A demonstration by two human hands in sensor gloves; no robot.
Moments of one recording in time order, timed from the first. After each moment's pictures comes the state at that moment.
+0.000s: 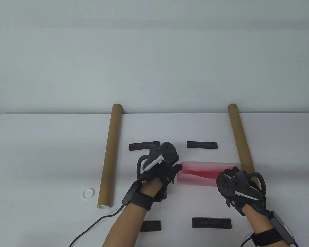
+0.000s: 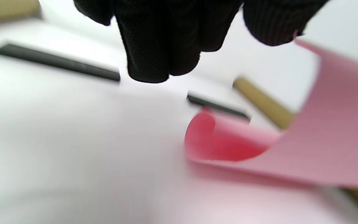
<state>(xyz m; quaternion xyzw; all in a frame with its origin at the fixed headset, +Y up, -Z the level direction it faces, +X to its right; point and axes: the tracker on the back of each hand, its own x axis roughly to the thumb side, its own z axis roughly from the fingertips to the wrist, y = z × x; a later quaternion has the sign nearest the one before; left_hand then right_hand) -0.027 -0.673 -0.421 -0.11 -0.12 0.19 0.97 0.225 -0.670 -0.338 -0.15 0.06 -0.98 0.10</state>
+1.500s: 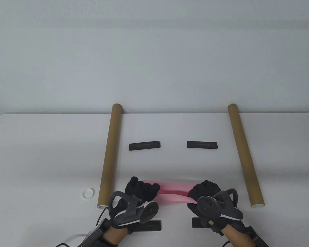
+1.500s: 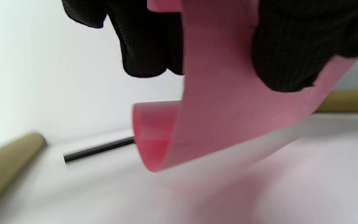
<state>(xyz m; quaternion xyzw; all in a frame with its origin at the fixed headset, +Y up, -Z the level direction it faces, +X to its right) -0.079 -0.697 -0.286 0.11 -0.28 -0.09 0.95 0.163 -0.689 -0.297 -0.25 0.05 -0.96 -0.08</state>
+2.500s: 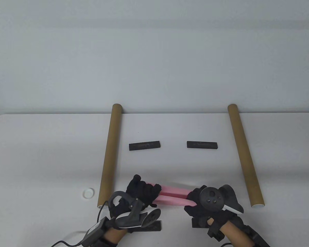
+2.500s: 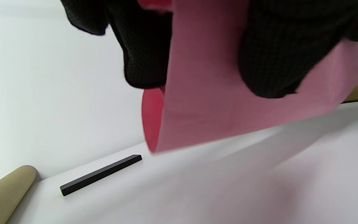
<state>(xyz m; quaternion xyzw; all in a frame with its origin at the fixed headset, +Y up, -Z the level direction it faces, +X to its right) -0.076 -0.697 -0.287 0.14 -0.30 -0.11 0.94 0.164 -0.695 -0.303 -0.24 -0.03 -0.96 -0.16</state>
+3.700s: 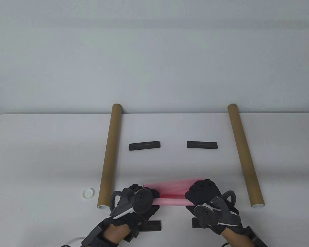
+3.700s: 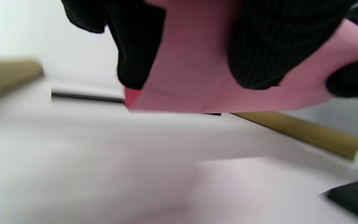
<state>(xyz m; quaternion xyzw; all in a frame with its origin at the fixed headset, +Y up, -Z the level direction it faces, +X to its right) -0.087 -0.706 -0.300 0.02 -0.24 0.05 0.97 0.153 -0.689 -0.287 -0.28 0.11 -0.95 -0.01</state>
